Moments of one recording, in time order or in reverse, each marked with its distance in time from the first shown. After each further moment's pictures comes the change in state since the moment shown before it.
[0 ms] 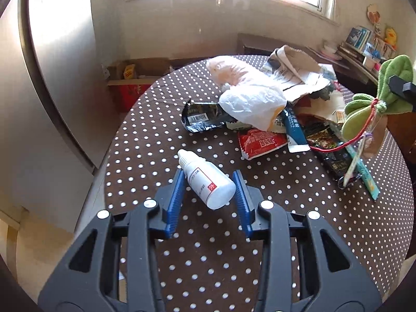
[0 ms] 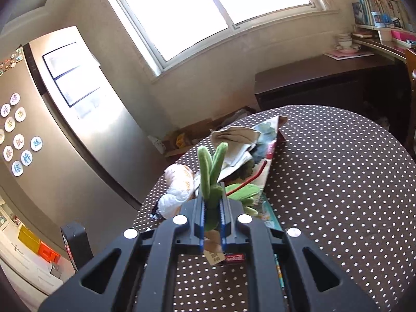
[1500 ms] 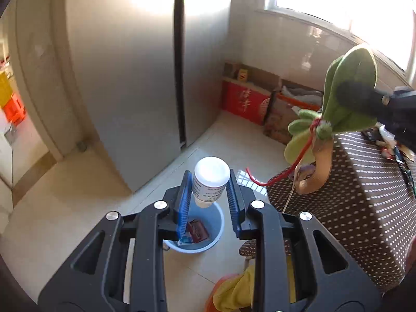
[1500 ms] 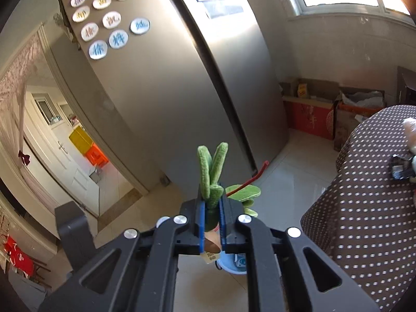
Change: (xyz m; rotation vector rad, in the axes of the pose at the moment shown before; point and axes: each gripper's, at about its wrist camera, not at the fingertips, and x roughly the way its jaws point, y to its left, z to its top) left arm -0.119 0.218 -0.098 -0.386 -0.074 0.368; right arm 0.110 0.312 -0.138 -0.395 0.335 0.435
